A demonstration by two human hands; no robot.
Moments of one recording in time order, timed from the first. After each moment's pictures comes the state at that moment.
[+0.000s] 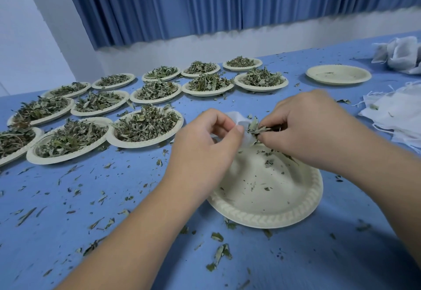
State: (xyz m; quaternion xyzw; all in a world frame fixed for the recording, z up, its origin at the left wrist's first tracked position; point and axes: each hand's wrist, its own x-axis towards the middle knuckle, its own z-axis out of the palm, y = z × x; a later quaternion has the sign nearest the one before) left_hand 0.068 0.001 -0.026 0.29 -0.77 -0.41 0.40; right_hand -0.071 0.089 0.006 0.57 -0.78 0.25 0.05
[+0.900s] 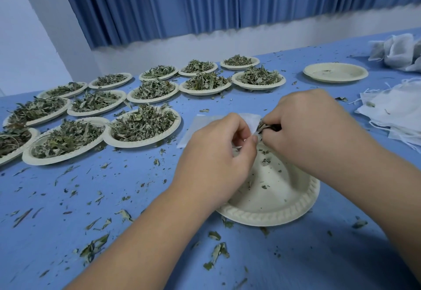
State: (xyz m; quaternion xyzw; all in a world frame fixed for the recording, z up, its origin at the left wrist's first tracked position) left_hand 0.061 0.007 -0.036 0.22 -0.87 -0.23 0.38; right_hand -0.055 0.093 0.015 0.52 -0.84 0.12 0.12
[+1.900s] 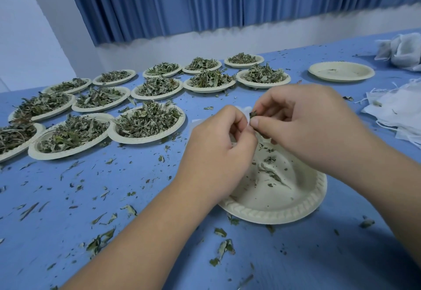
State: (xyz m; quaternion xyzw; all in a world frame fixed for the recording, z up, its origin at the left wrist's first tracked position) left_hand 0.064 0.004 -0.032 0.22 -0.83 -0.33 0.39; right_hand -0.055 0.090 0.006 0.55 -0.72 0.42 0.01
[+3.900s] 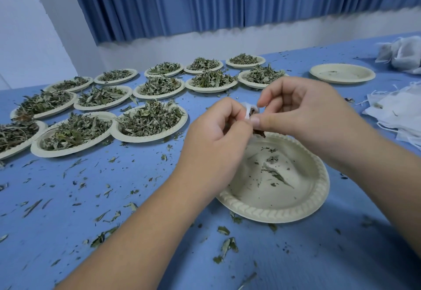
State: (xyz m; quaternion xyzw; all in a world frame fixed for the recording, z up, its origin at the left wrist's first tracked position) left_hand 0.069 0.007 -0.021 0.19 -0.76 -0.47 0.40; right_hand -0.064 0.083 0.005 0.52 -0.60 0.58 -0.20
